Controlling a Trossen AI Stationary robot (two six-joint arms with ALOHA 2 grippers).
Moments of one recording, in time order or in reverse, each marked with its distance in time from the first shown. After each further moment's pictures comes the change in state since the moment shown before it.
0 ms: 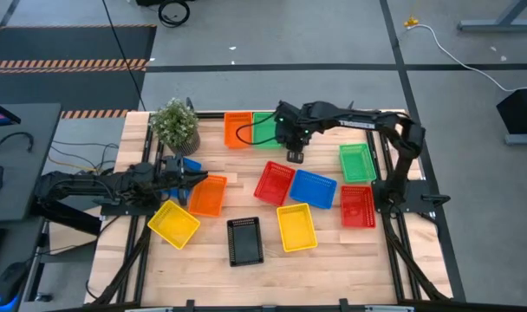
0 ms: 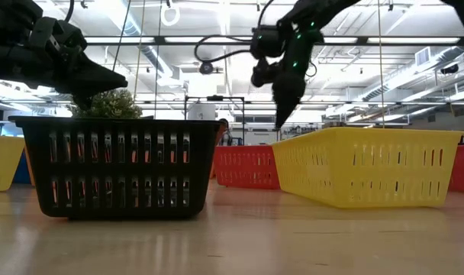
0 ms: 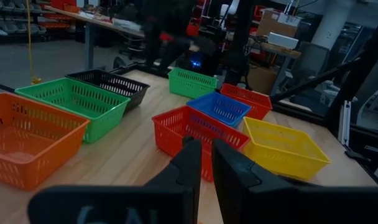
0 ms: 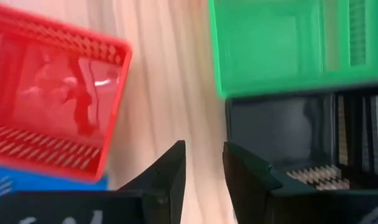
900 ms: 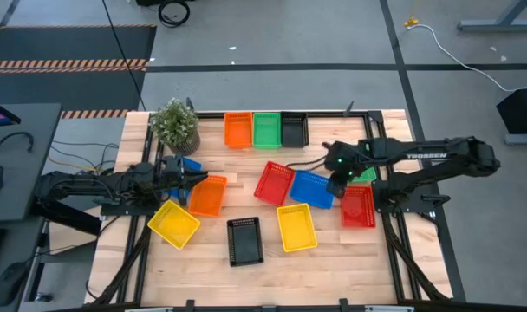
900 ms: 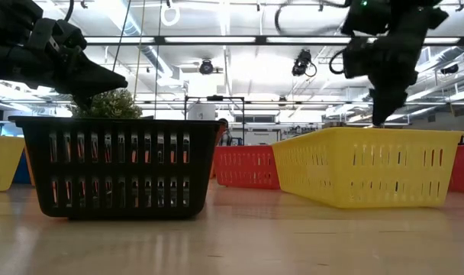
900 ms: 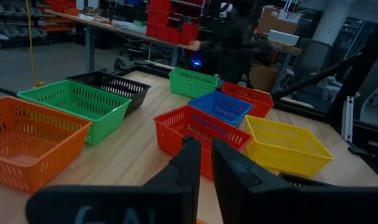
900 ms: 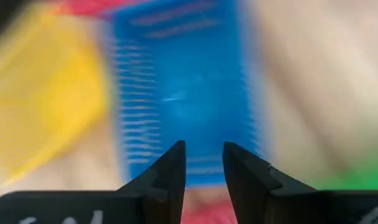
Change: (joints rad) left arm 0.000 0.000 0.000 -0.001 0.000 0.028; right arm 0.248 -0.723 -0.753 0.148 -0.151 0.656
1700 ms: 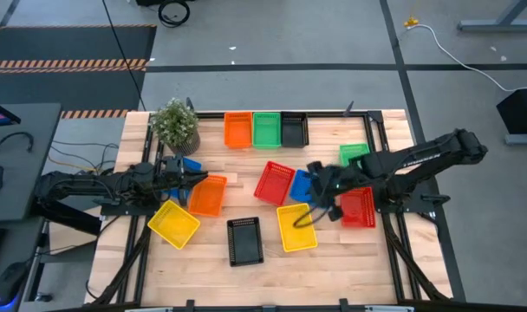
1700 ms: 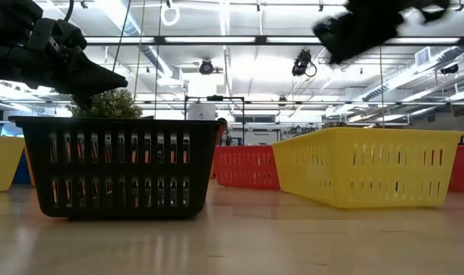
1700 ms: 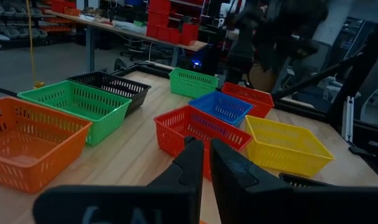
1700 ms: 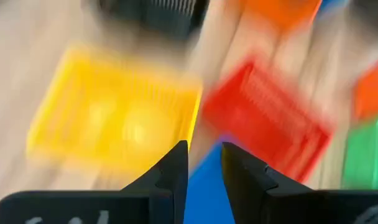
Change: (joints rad) left arm 0.000 0.000 0.000 0.001 0.000 0.000; right arm 0.350 0.157 0.217 0.143 0.211 -0.653
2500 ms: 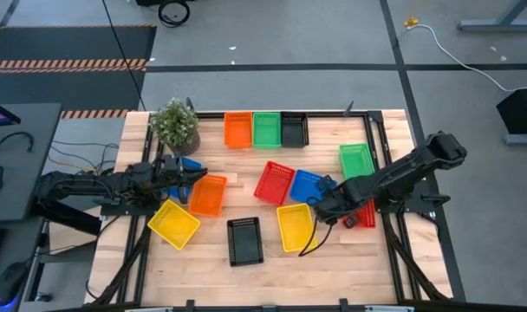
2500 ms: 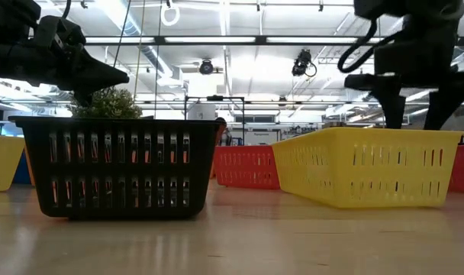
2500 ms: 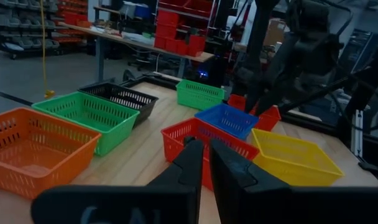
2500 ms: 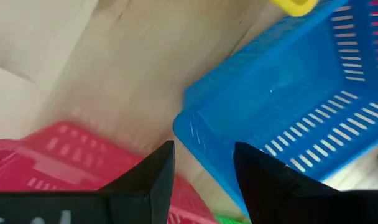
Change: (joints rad) left arm 0.000 0.000 0.000 0.040 -0.042 0.003; right arm 0.143 0.249 -0.048 -0.341 0.178 0.003
